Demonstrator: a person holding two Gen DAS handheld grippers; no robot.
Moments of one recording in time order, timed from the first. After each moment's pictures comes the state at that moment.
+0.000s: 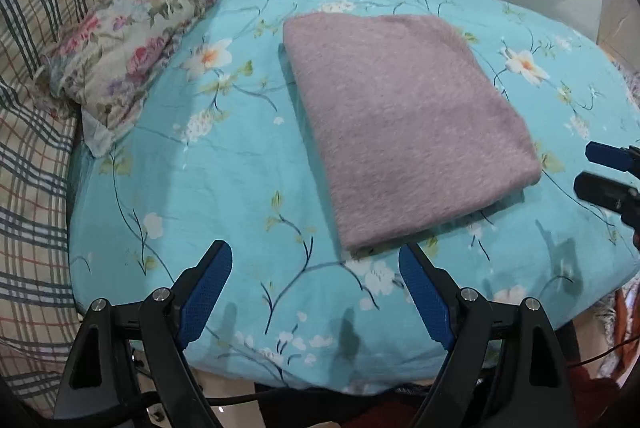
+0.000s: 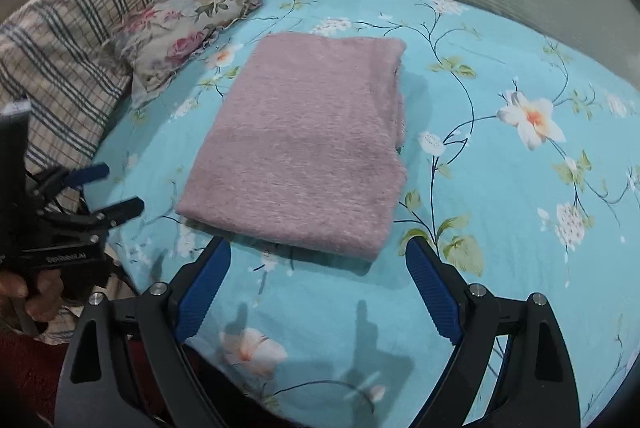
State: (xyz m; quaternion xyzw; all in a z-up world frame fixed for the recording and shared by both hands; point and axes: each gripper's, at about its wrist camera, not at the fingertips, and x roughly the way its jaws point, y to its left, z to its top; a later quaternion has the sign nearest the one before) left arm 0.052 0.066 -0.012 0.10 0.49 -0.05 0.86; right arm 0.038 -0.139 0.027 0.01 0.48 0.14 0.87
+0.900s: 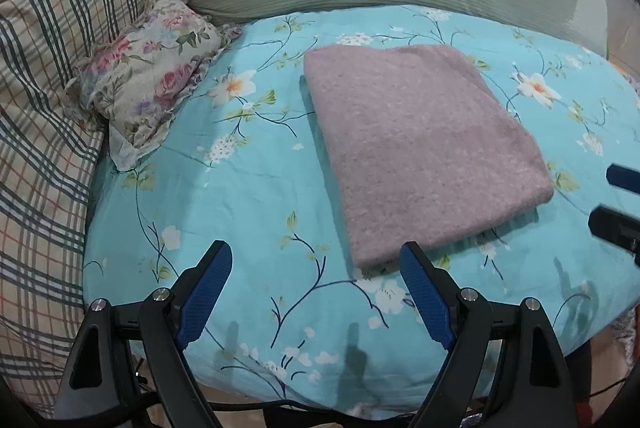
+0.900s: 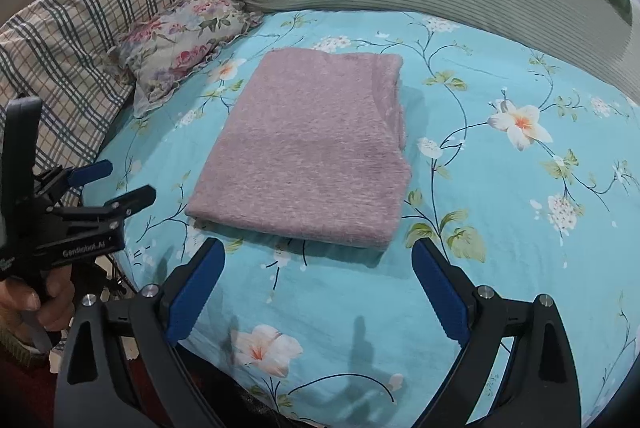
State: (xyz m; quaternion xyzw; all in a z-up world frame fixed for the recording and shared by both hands) left arm 0.036 0.065 -0.012 0.10 0.43 -0.02 0.90; right arm 0.010 -0.124 0.042 0.01 0.44 0.13 0.89
